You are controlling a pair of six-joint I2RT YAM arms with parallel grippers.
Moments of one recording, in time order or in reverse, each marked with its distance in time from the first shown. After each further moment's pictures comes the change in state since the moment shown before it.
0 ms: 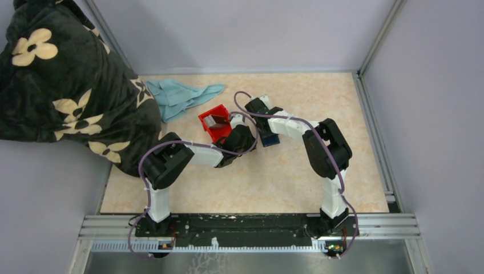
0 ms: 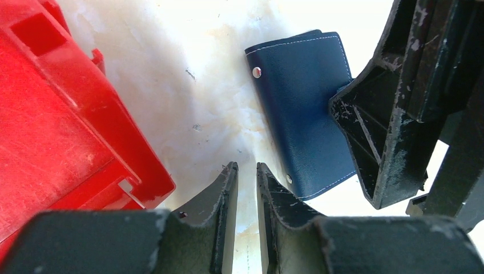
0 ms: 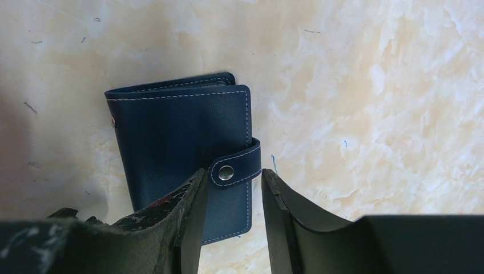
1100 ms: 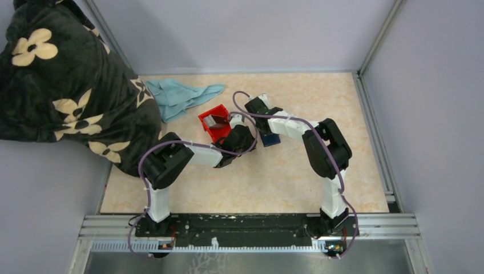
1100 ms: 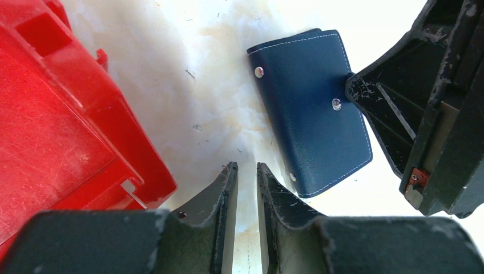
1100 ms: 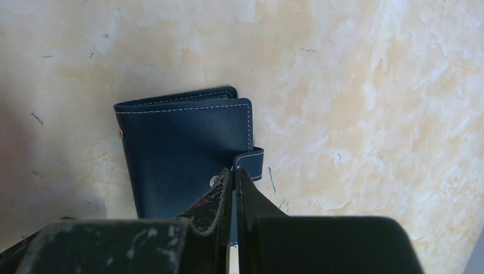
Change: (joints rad) left arm 0.007 -0.002 -0.012 0.021 0.016 0.000; right arm 0.000 0.002 -0.002 0.045 0.019 -0.051
